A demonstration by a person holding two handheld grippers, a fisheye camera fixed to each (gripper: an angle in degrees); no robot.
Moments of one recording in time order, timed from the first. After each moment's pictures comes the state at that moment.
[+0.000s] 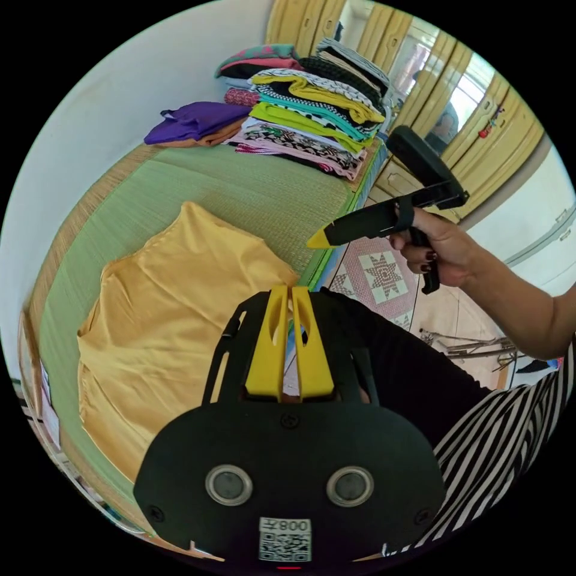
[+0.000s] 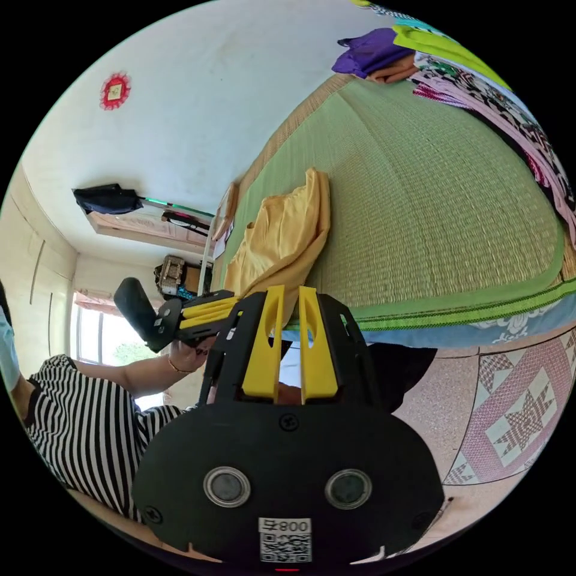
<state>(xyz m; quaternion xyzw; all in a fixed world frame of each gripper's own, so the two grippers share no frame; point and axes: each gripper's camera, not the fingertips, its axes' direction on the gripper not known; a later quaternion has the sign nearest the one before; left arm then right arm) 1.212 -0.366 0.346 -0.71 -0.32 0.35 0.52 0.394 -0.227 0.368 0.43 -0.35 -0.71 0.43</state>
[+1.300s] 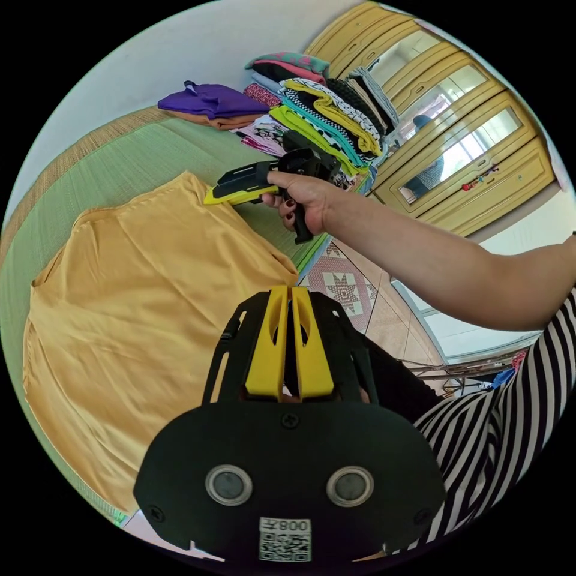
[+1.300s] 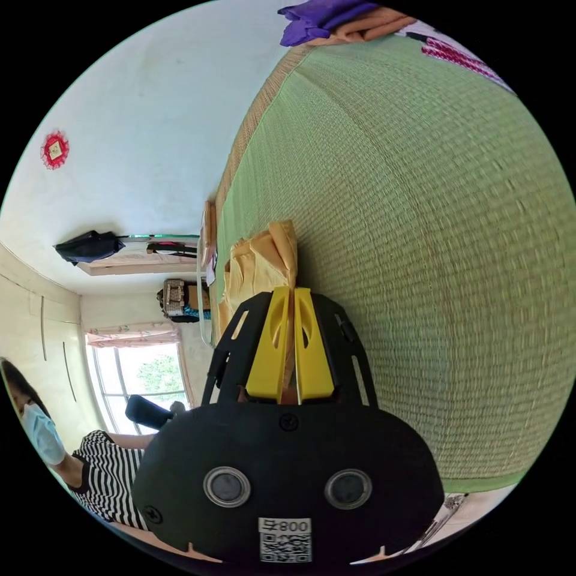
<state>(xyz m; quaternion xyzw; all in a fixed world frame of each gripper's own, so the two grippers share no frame) 1.177 -0.447 0.257 -0.70 -0.29 0.22 0.61 0.295 -0.186 0.217 0.37 -0.37 -0.69 0.50</state>
